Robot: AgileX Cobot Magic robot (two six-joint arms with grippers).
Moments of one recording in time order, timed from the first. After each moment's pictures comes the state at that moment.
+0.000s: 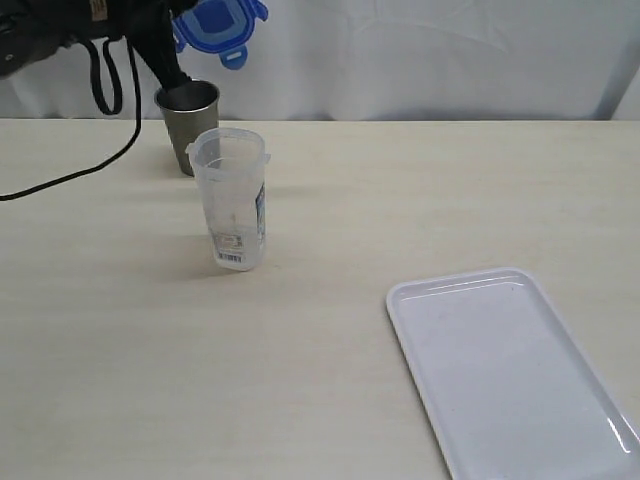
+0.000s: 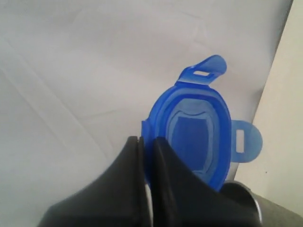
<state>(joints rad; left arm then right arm) -0.30 1.75 -1.28 0.70 -0.20 0.41 0.03 0.01 0.00 -0.03 0.35 -0.06</state>
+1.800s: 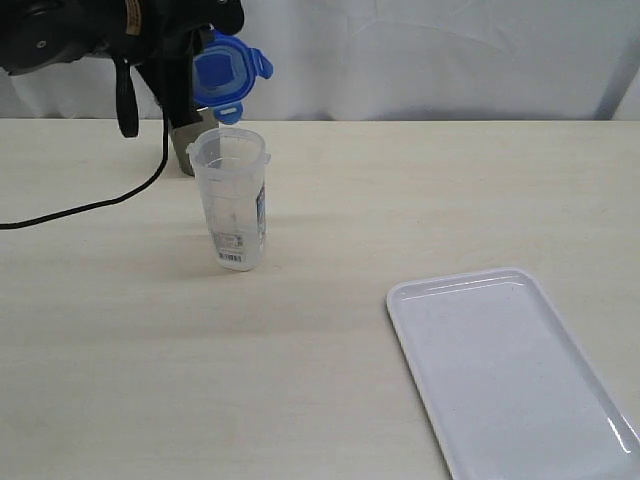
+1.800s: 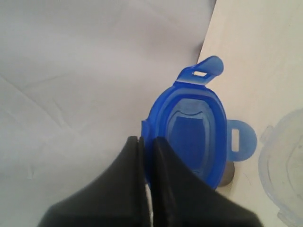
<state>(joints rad) -0.48 1.67 -1.28 0.65 0.25 0.41 0.03 0.01 0.00 -0.03 0.35 -0.06</state>
